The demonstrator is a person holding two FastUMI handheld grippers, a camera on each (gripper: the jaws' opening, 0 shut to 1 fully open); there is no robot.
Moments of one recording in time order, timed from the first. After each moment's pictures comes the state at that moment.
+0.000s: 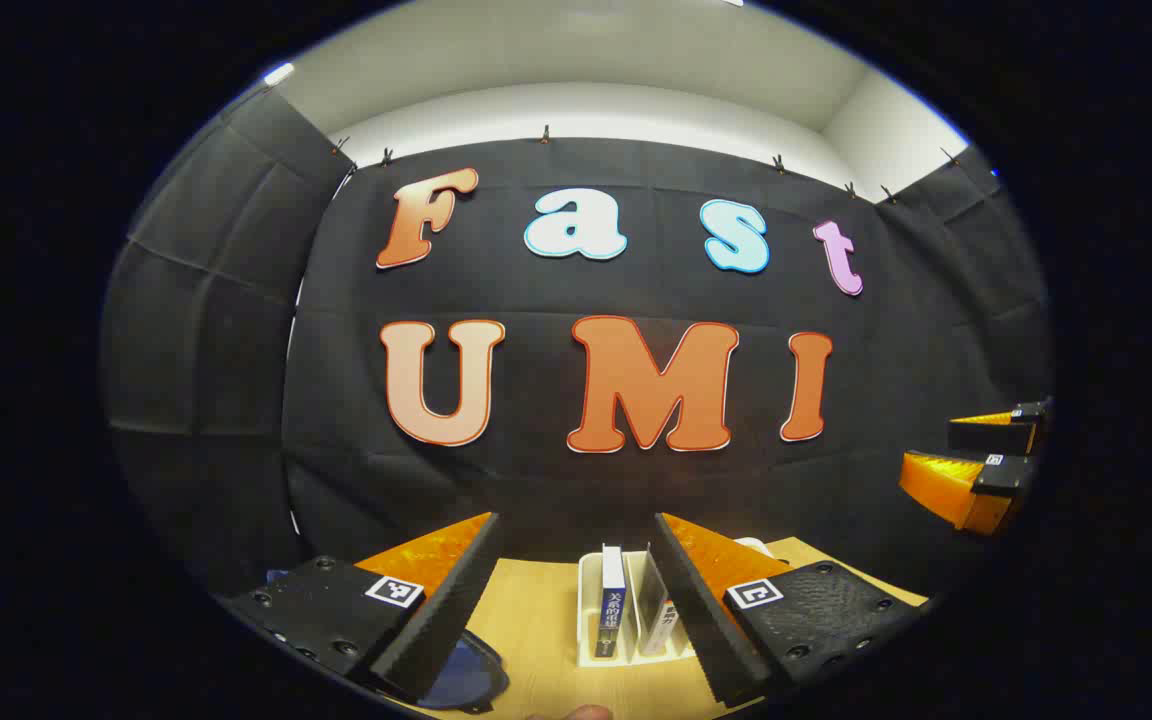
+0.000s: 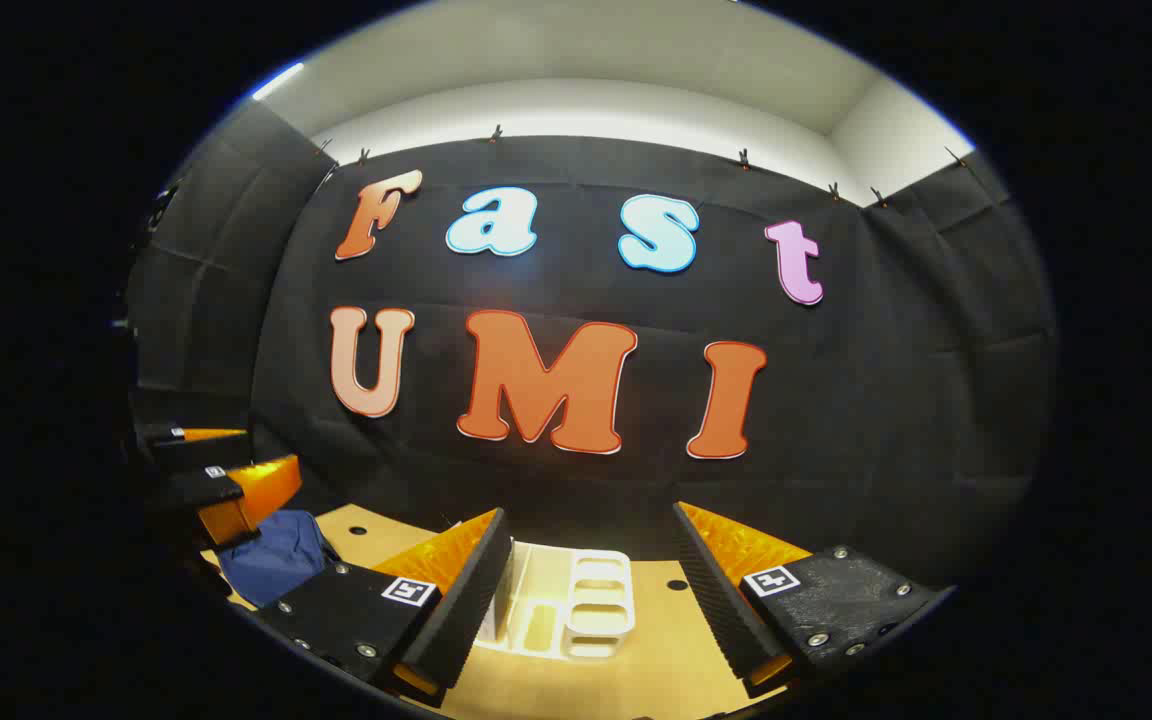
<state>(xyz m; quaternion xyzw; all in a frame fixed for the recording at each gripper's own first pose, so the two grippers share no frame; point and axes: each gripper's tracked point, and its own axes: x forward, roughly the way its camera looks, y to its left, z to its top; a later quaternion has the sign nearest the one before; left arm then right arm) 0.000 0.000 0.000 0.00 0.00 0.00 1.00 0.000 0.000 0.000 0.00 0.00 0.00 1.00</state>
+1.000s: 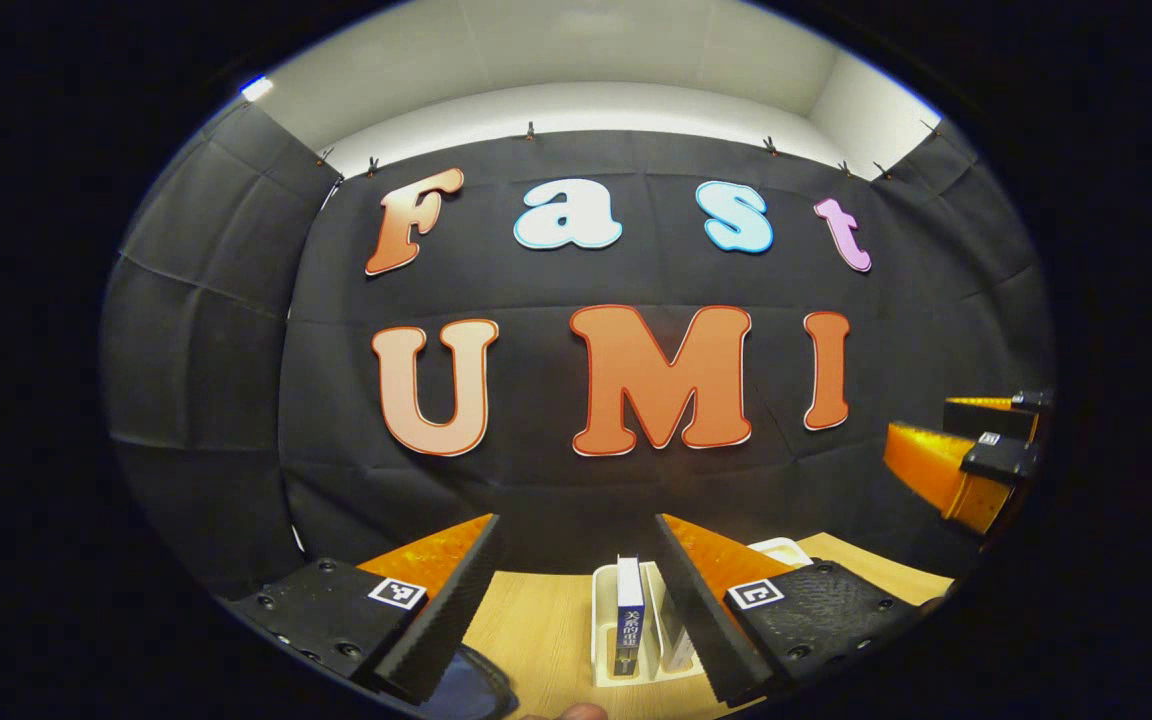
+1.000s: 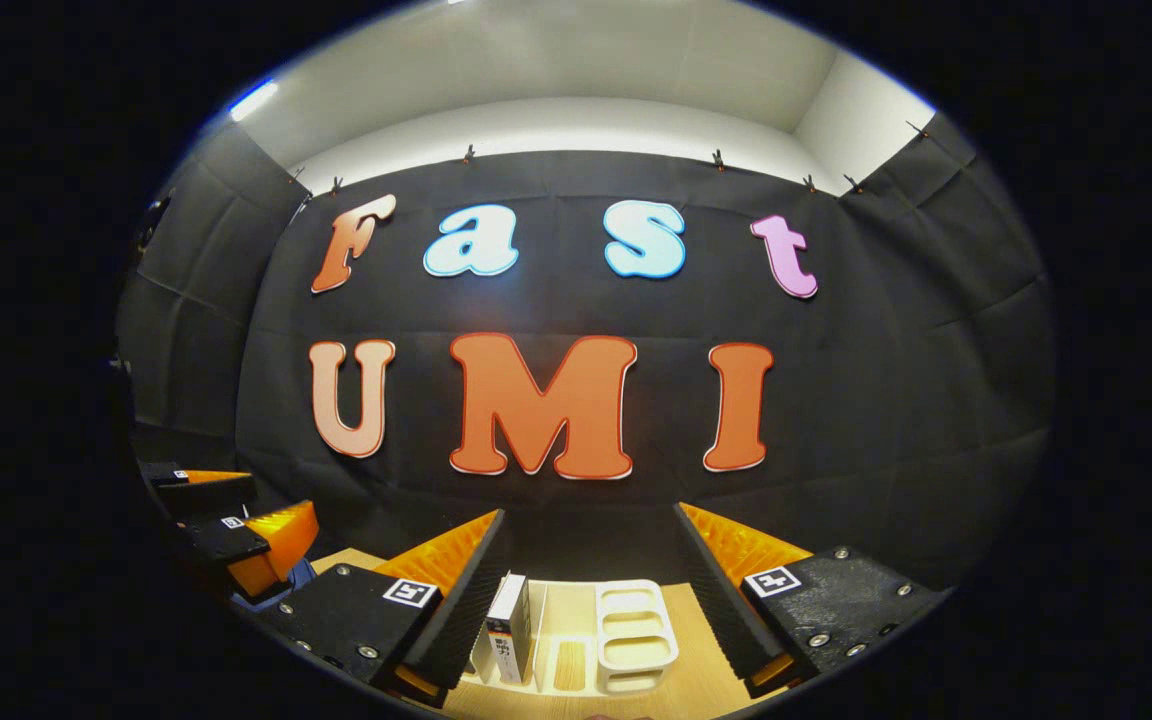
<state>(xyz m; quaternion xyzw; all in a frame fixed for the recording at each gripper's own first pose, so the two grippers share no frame) 0.062 -0.007 -0.022 0.01 -0.01 -0.01 1.00 0.056 0.016 -0.022 0.03 -0.04 -0.03 1.00</state>
